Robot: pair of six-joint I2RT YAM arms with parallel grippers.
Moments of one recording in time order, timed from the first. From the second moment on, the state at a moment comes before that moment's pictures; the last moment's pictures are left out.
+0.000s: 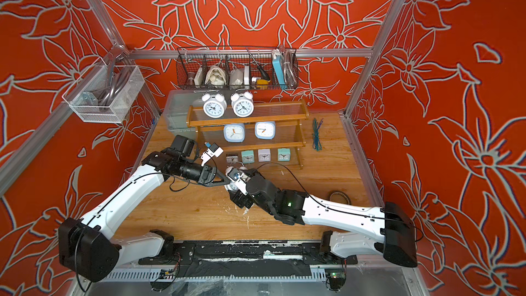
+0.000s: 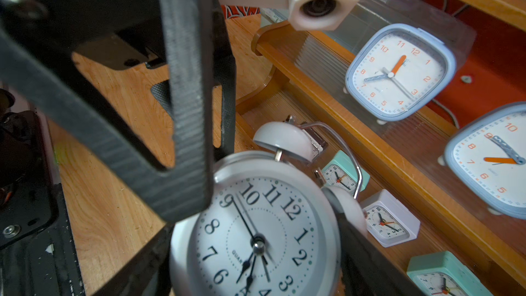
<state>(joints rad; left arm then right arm) -0.28 1.24 1.03 -0.89 1.05 -0.10 1.24 1.20 0.86 -0.13 0.35 -0.05</state>
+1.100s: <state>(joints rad) -0.29 1.21 1.00 -0.87 1.00 -0.05 1.26 1.22 0.89 -0.14 0.32 -0.04</state>
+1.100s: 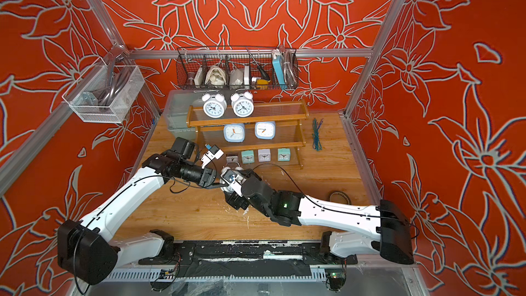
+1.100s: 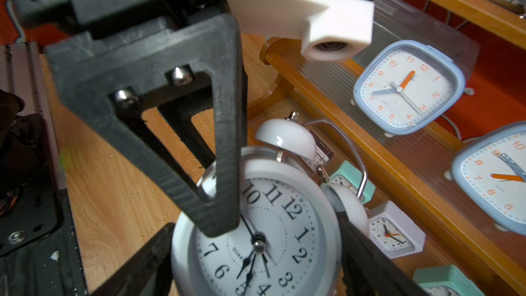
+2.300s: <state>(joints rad) -0.30 1.11 1.00 -1.02 1.11 0.52 0.73 1.13 0.92 -0.24 -0.91 0.23</state>
